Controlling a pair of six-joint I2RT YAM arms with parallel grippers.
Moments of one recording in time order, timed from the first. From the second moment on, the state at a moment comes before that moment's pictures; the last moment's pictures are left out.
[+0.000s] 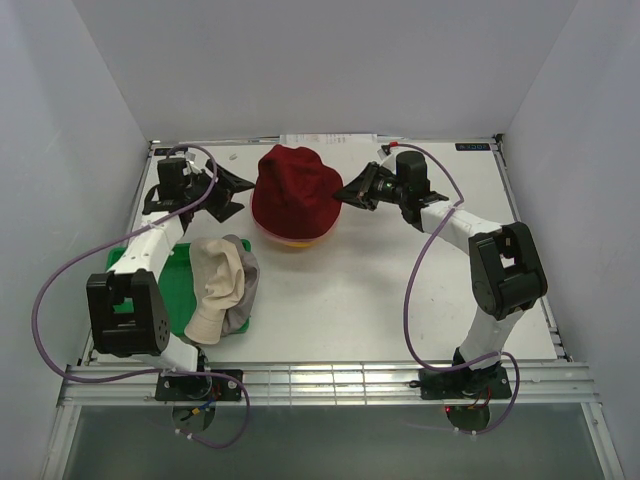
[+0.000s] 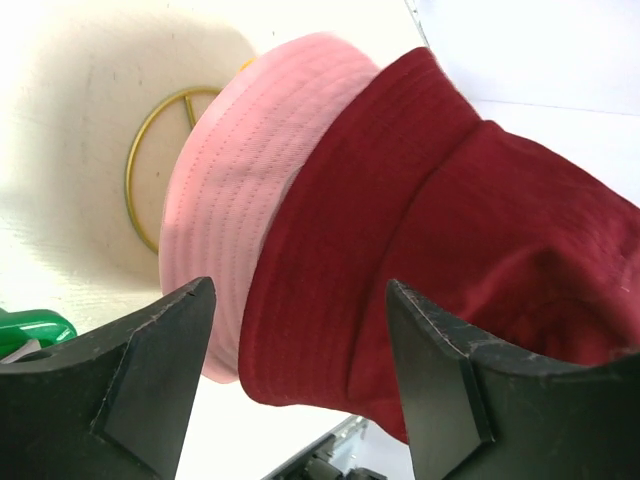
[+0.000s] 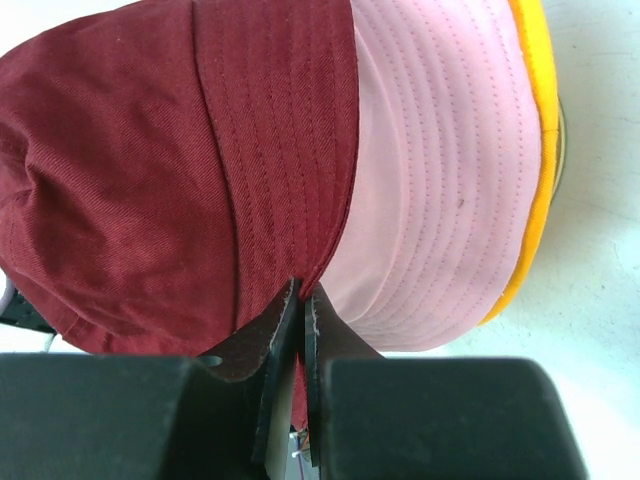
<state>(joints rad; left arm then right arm) 0.03 1.50 1.10 -0.20 0.54 -0.94 0.38 1.78 1.16 0.27 -0.67 1.01</state>
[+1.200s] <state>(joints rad) 0.03 1.52 0.89 0.18 0.61 -1.19 0.37 1.78 1.11 0.32 -0.67 1.04</state>
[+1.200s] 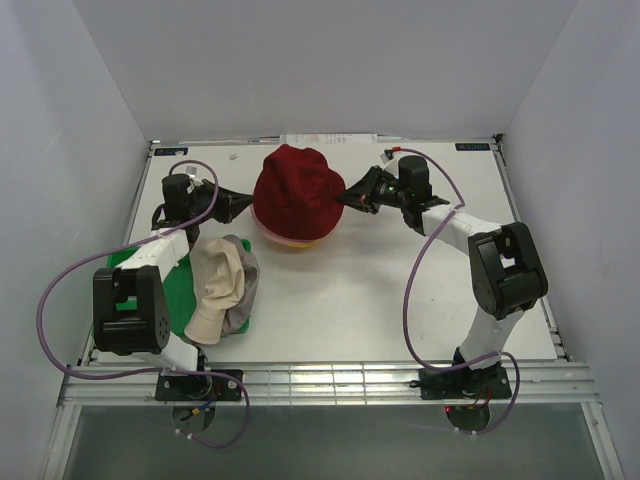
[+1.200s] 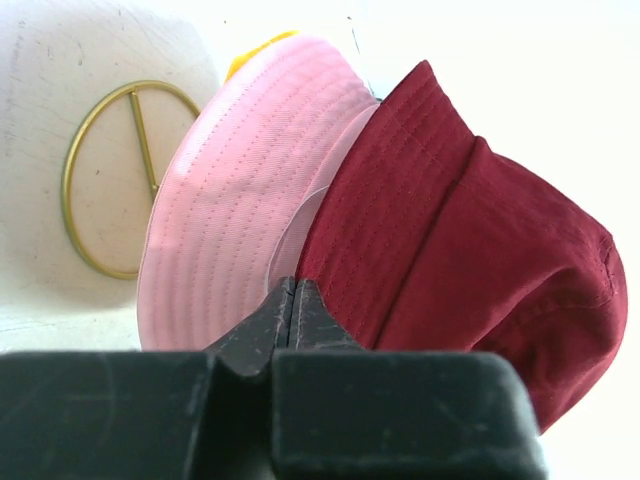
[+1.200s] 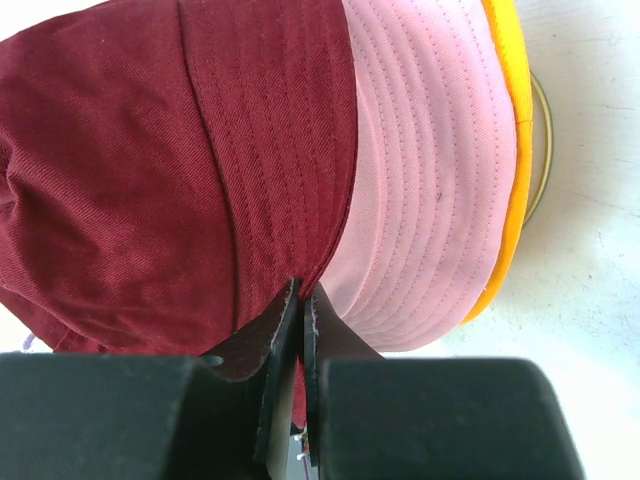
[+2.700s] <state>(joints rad) 0.01 1.63 1.10 -0.23 0.43 -0.90 0.37 1.87 1.21 0.09 -0.65 0.93</state>
